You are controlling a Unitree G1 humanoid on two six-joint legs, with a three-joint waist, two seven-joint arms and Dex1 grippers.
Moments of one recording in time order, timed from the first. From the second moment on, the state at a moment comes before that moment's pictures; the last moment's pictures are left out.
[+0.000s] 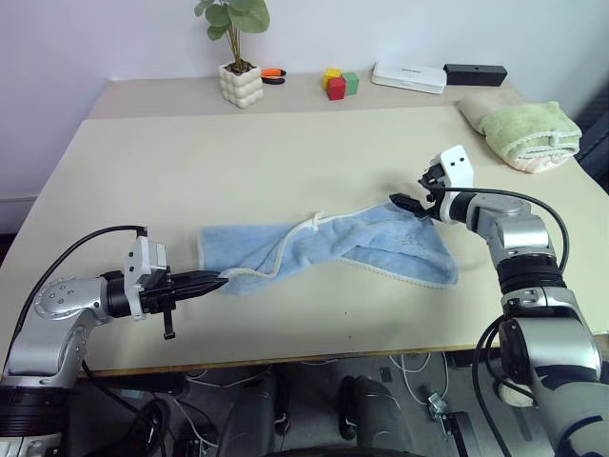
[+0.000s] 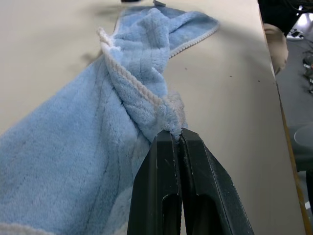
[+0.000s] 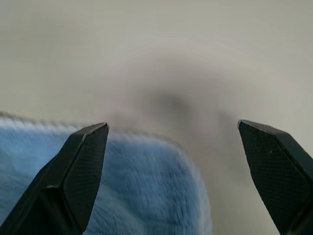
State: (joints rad) left arm -0.05 0.77 0.17 -0.10 -0.53 0.17 -1.27; right arm -0.83 -0.56 -0.01 0.73 0.10 0.39 0.71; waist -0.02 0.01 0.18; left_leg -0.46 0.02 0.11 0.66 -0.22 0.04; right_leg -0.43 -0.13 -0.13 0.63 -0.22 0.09
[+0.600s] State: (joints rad) left arm -0.04 0.76 0.15 -0.12 -0.50 0.17 -1.24; right arm -0.94 -0.54 -0.01 0.93 0.10 0.41 0.78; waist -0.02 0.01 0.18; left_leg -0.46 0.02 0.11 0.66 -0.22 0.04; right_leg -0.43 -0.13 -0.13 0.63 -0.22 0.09
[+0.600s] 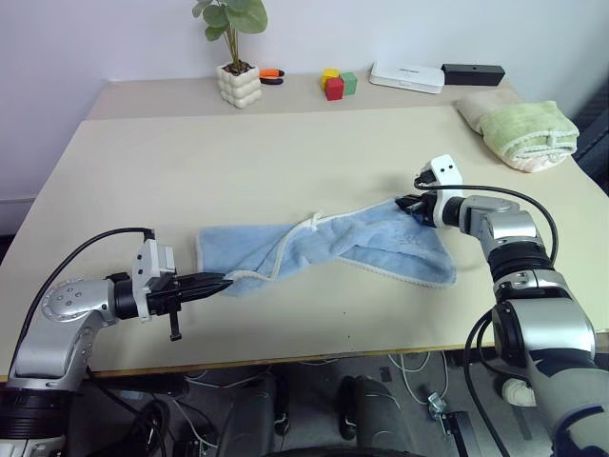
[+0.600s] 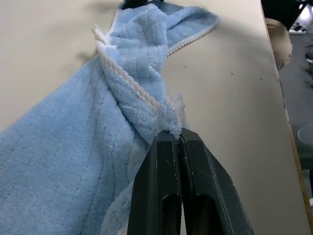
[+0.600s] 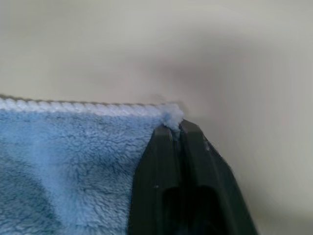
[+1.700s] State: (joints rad) left arm -1.30 0.68 0.20 1.25 -0.12 -0.53 -0.87; right arm -1.24 -0.53 -0.19 1.04 0.15 -0.28 0.65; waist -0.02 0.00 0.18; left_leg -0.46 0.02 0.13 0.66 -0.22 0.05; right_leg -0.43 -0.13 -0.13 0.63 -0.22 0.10
